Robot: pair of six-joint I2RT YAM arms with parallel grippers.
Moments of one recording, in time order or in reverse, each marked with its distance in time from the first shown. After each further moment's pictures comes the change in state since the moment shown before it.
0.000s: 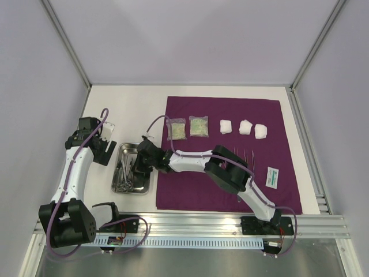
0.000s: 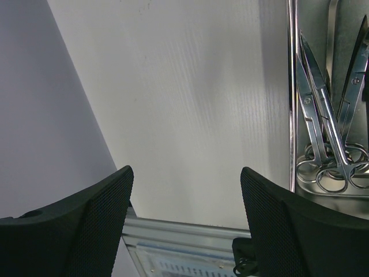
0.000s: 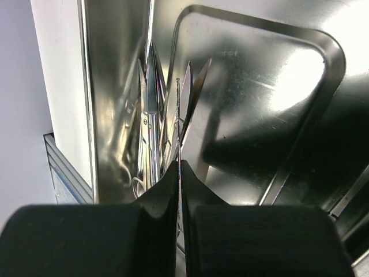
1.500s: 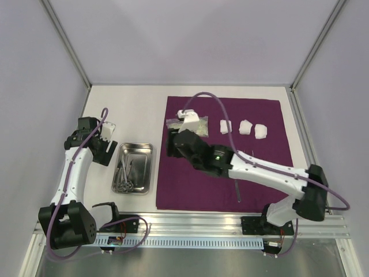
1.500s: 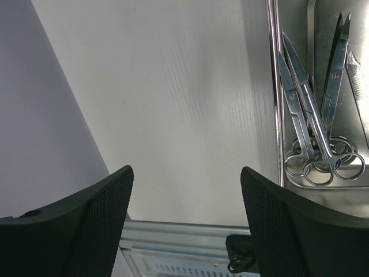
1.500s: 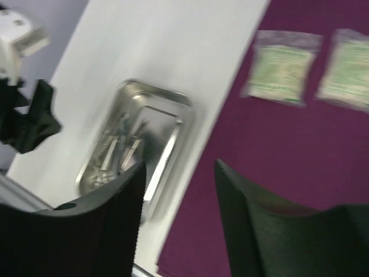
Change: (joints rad) left arm 0.000 -0.008 0.014 -0.030 0.048 0.000; right arm 0.060 -0.721 -0.250 -0.285 0.531 -0.447
